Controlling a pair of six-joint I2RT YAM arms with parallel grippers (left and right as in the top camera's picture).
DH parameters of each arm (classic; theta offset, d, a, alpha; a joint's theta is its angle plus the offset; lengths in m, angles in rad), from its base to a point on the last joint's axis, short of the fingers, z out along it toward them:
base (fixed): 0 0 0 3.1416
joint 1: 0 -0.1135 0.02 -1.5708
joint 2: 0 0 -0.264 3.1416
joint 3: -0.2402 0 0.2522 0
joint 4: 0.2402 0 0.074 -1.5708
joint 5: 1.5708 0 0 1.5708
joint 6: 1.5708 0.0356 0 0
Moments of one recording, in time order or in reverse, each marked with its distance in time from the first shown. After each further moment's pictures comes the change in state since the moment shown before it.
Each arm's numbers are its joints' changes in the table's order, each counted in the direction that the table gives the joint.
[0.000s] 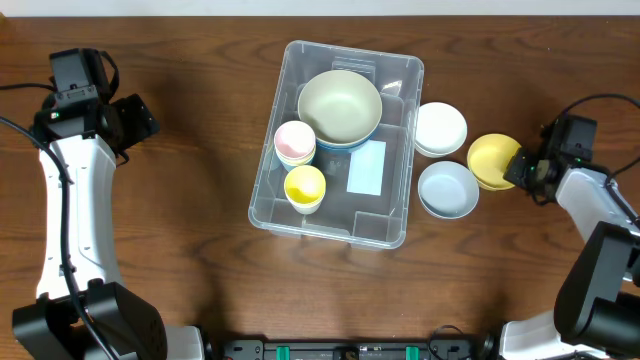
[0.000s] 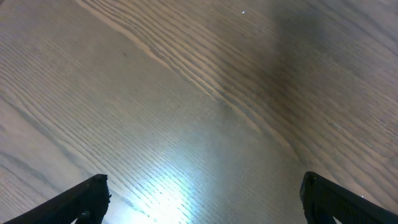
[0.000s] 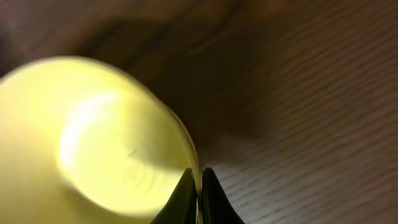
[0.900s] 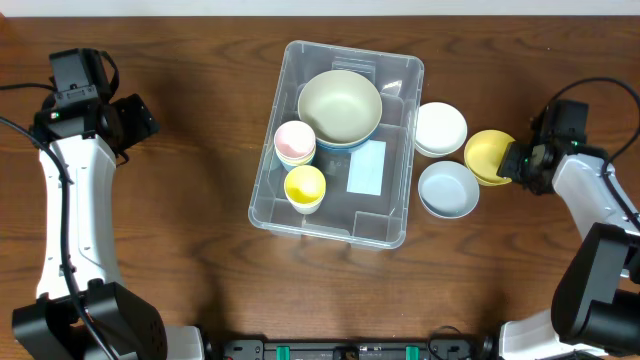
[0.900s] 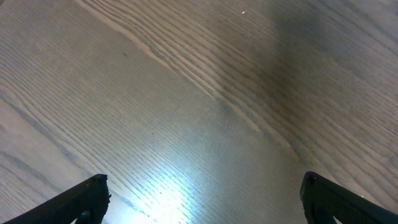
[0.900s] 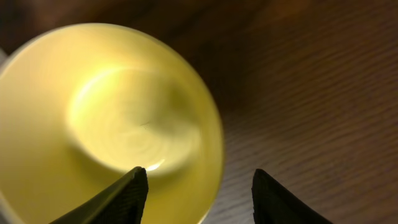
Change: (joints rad) left arm 0.000 0.000 0.000 0.000 0.000 0.000; right arm -0.058 -0.011 -0.071 0.131 0.048 -0.038
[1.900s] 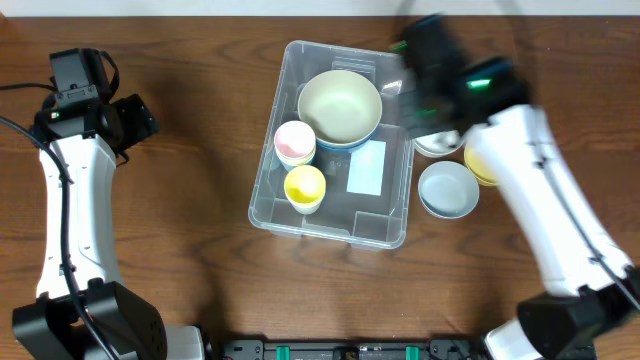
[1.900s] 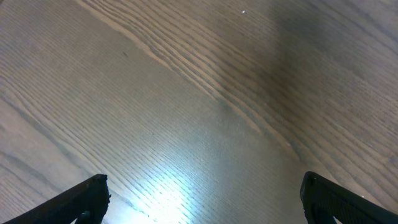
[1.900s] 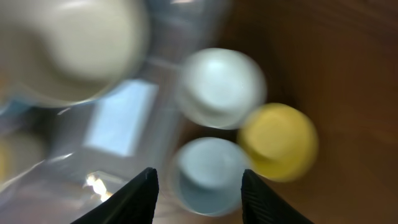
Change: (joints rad) left arm 0.000 -0.002 0.000 0.000 0.000 0.000; right arm -0.583 -0.005 -0.839 0.782 0.222 0.007
